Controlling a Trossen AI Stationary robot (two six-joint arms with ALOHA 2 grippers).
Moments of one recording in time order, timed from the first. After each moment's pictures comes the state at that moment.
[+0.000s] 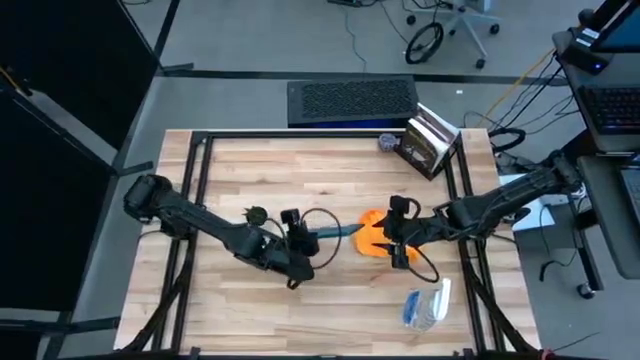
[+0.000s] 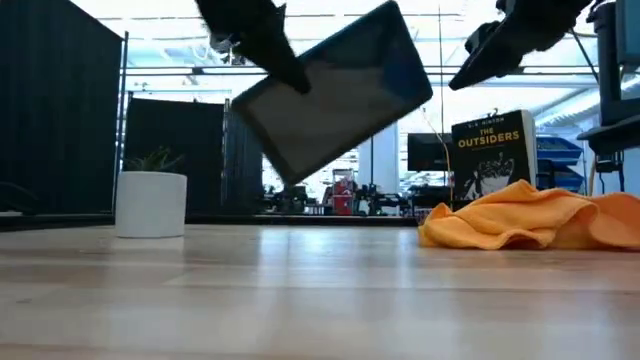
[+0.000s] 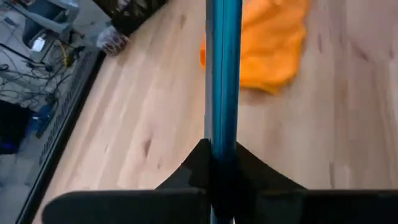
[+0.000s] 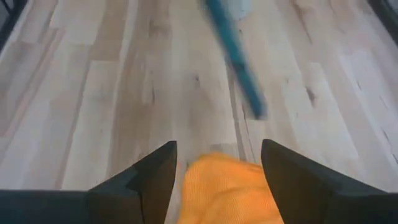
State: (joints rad) left arm -0.36 1.68 1.27 -0.52 -0.68 -0.20; right arm 0.38 1.14 0.80 -0.41 0.37 0.25
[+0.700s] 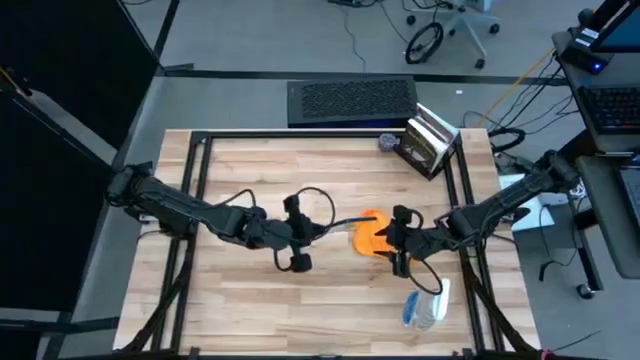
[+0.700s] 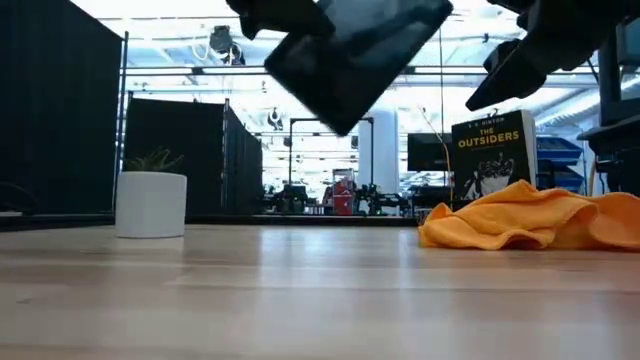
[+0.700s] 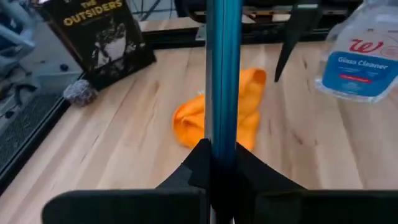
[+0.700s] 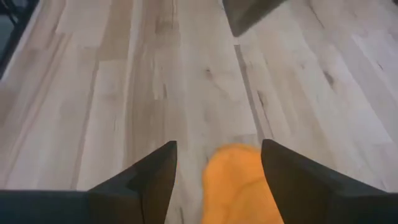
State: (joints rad) left arm -0.28 1.51 1.09 -0.06 -0.44 -0.07; right arm 0.45 1.14 0.67 -0.24 0.43 0.38
